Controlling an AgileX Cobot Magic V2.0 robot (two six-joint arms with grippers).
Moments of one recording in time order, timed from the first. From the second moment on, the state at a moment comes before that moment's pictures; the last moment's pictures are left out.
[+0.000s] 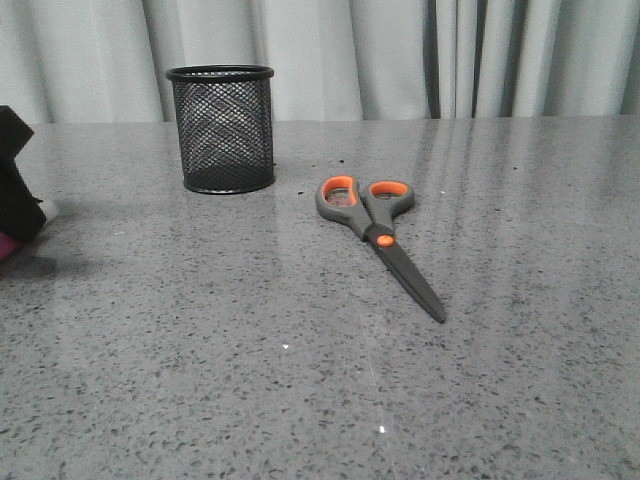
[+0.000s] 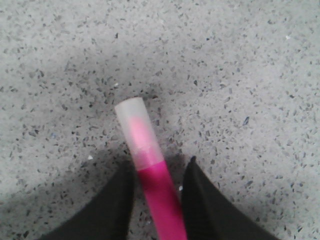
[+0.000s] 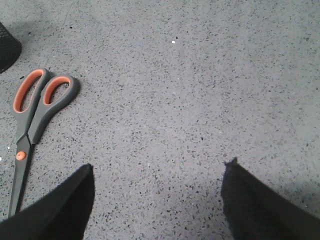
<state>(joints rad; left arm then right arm) -0.19 1.38 -0.83 -0.40 0.59 0.45 0.10 0.77 -0.62 0.25 0.53 -0.08</state>
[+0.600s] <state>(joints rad) -0.20 1.20 -0.95 -0.49 0.51 0.50 0.10 0.77 -0.62 0.25 0.53 -0.08</state>
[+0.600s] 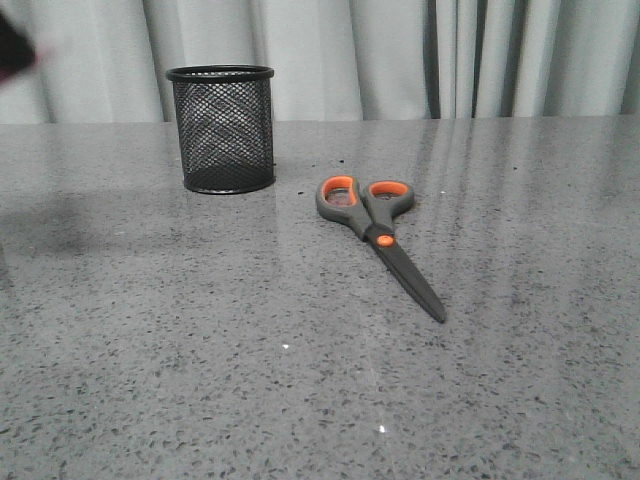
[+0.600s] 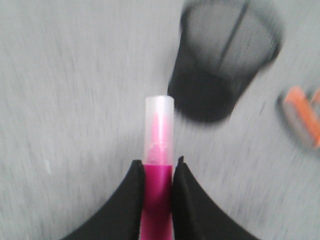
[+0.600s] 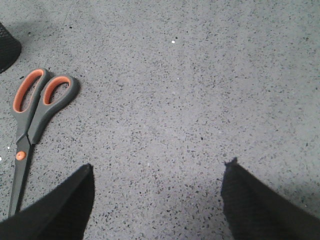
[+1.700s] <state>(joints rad) -0.52 1.74 -1.30 -0.61 -0.06 0.73 0.10 0.77 -0.62 0.25 0.53 -0.08</state>
